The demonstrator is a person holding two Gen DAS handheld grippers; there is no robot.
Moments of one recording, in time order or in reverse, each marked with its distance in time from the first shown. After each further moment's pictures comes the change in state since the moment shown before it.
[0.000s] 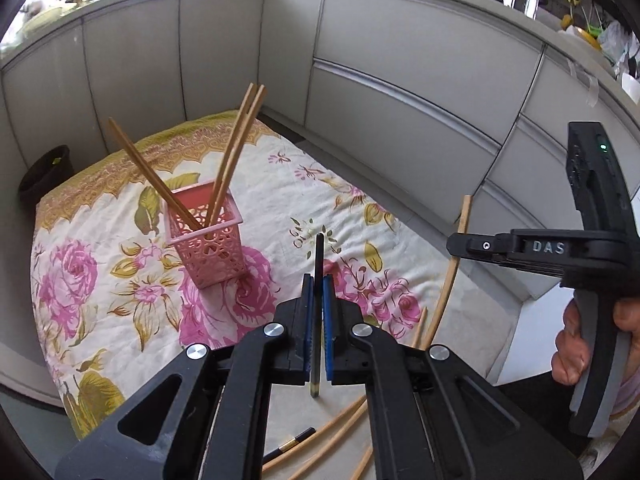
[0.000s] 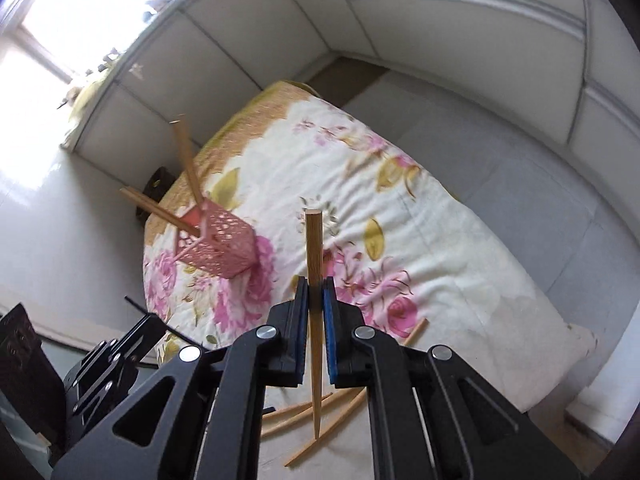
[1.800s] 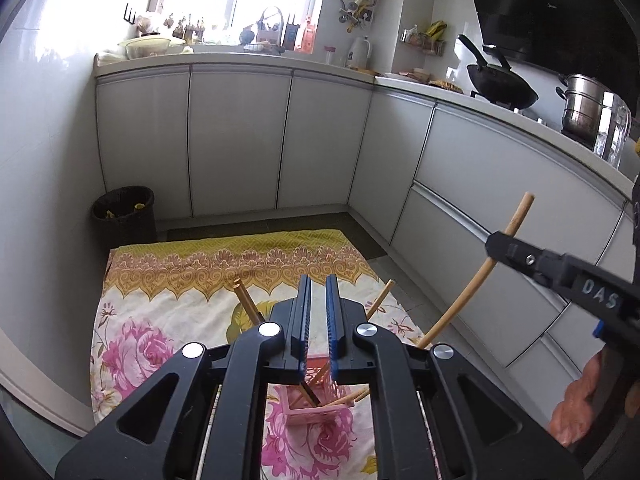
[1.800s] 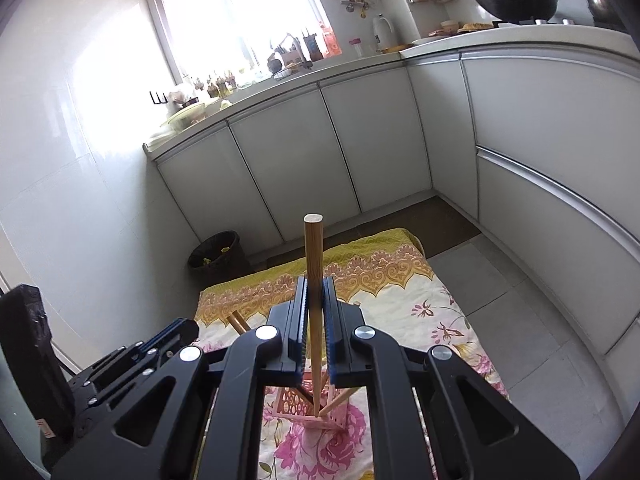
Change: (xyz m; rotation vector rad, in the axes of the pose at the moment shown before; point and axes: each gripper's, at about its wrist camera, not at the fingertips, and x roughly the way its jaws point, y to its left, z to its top) left arm -0.052 0.085 0.113 -0.224 -0.308 0.247; right arm -0.015 0.167 0.116 -0.359 -0.340 0.114
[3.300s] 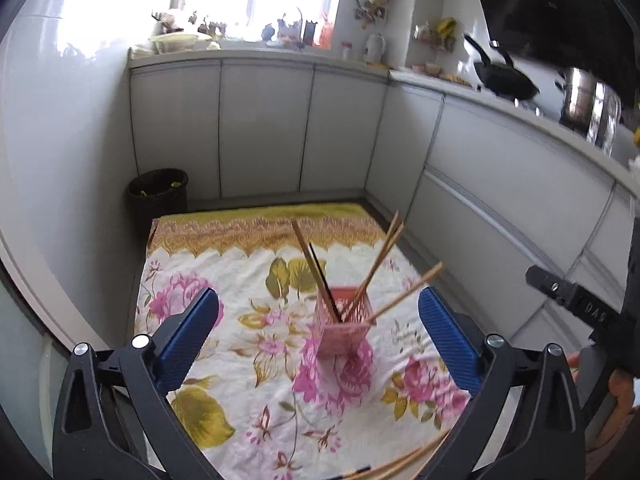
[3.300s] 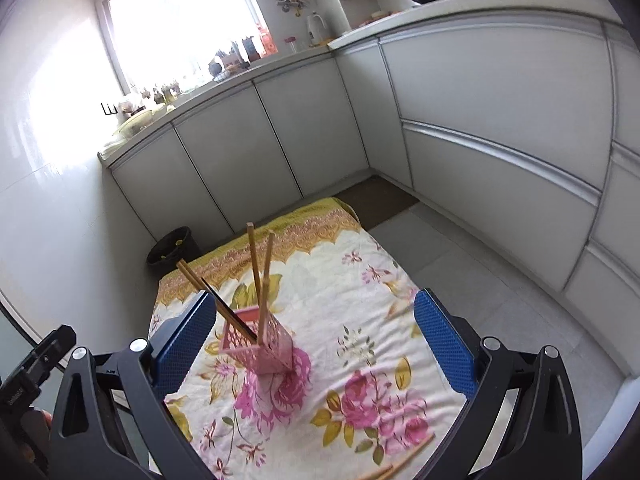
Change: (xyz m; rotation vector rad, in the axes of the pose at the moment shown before) left arm -0.081 0.017 -0.043 0.019 0.089 0.078; right arm -0.072 -0.062 -0.085 0.133 0.015 -0.171
